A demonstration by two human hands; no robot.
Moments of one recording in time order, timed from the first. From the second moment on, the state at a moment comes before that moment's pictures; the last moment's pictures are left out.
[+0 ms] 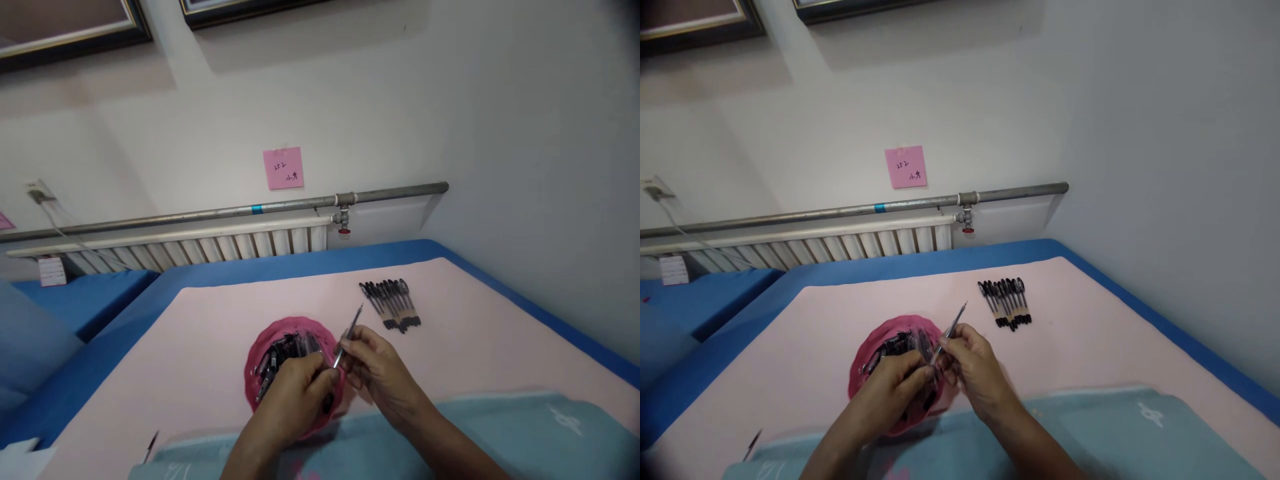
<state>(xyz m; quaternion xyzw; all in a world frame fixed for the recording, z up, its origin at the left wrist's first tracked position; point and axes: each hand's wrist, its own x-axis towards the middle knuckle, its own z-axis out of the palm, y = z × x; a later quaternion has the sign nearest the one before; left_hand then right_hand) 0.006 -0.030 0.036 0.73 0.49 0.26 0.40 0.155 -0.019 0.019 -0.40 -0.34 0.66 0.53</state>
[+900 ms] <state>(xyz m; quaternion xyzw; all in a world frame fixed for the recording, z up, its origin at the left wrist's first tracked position) -0.026 -0.027 0.038 0.56 0.50 0.31 0.58 0.169 -0.009 0.025 -0.37 -0.29 0.65 0.59</state>
